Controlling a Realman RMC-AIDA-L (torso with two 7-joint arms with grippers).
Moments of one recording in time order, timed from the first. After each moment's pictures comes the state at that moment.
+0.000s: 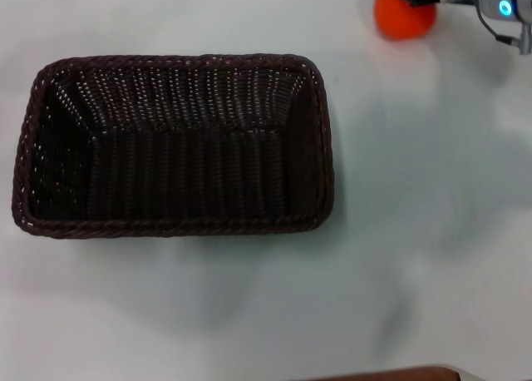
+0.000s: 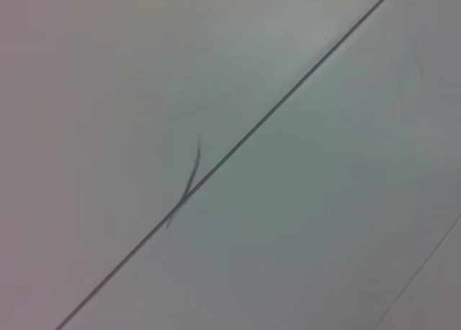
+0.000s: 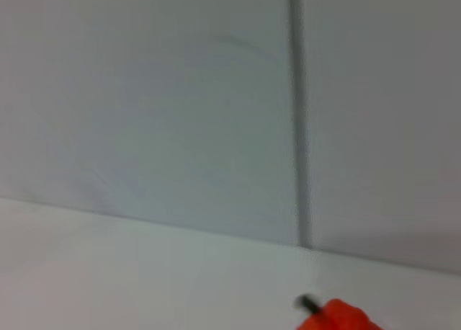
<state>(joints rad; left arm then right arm) -0.26 -2.08 -2.88 -0.94 1.49 -1.68 1.09 0.70 2.10 -0.94 -0.70 0.87 0.63 2.11</state>
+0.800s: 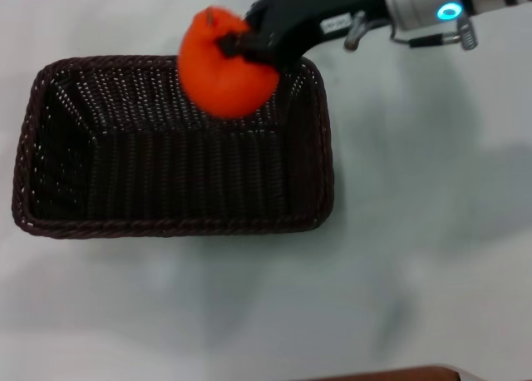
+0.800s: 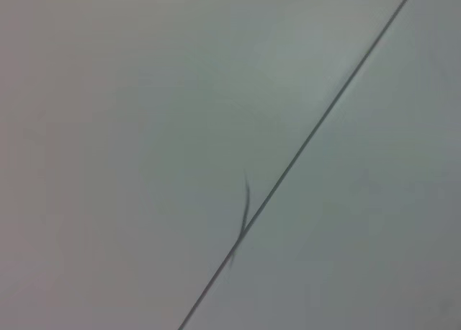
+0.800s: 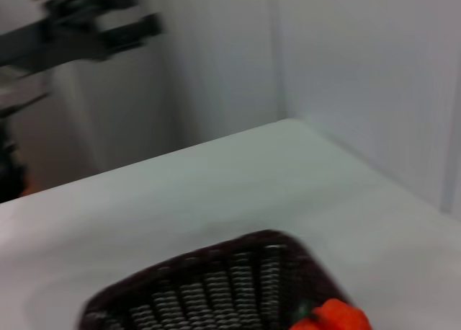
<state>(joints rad) -0.20 -2.09 -2.88 -0.82 1.42 -1.62 1.39 0.56 2.10 -1.37 -1.36 1.13 1.32 2.15</state>
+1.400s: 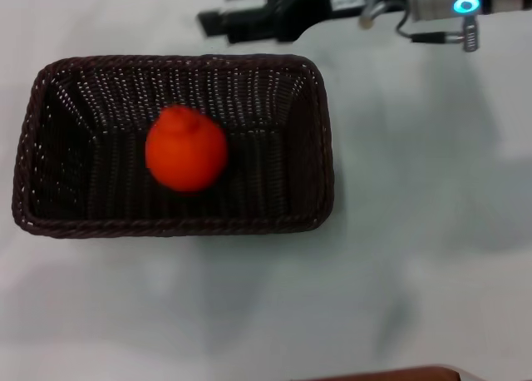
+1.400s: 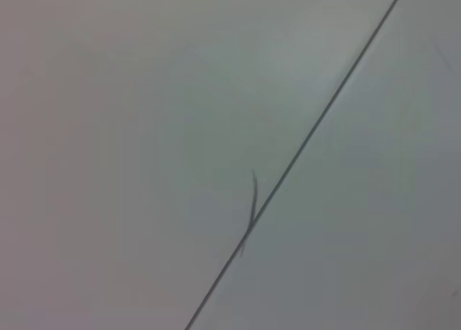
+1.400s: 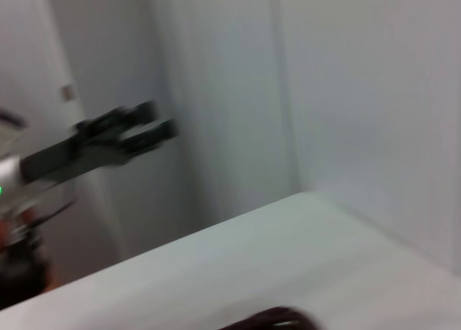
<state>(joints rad) -0.19 -2.10 -2.88 -0.79 1.42 -1.62 1.48 0.51 2.09 -1.31 -1.28 1.34 1.28 2.05</state>
